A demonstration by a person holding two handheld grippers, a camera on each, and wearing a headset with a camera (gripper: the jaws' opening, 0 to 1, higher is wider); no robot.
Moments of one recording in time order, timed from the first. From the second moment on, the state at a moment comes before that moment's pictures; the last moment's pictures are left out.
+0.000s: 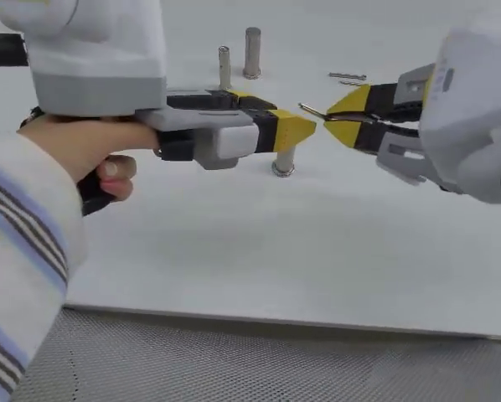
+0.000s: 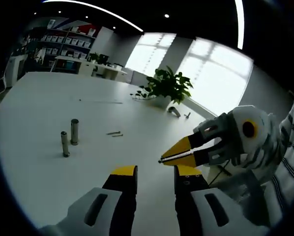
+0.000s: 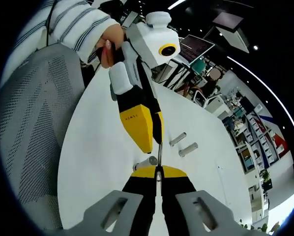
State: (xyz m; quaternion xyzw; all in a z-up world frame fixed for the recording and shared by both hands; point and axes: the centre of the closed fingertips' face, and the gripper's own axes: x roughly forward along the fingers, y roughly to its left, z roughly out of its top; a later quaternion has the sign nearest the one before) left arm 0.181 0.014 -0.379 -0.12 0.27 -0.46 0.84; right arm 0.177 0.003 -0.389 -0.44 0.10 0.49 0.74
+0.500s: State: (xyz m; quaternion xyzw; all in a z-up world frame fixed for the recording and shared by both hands) left arm 0.167 0.005 -0.383 -0.12 0.29 -0.47 0.82; right arm 0.161 0.012 -0.388 -0.45 0.09 0.50 0.73
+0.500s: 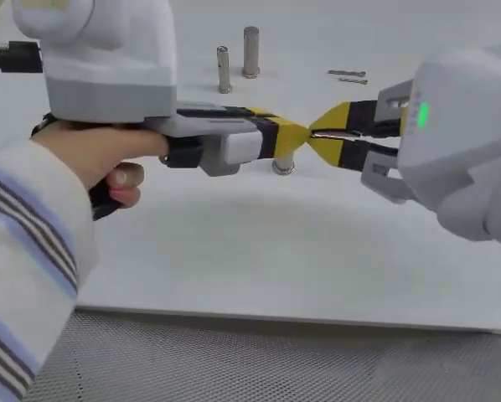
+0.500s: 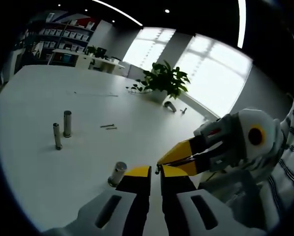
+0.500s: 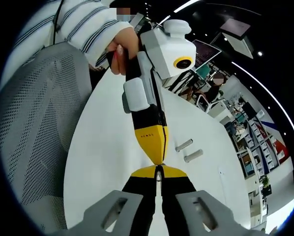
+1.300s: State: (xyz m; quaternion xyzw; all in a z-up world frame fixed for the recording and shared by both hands) left arm 0.154 0.008 -0.387 -0.09 0.30 -0.49 0.82; right arm 0.152 0.014 -0.392 -0.44 0.09 0.52 0.73
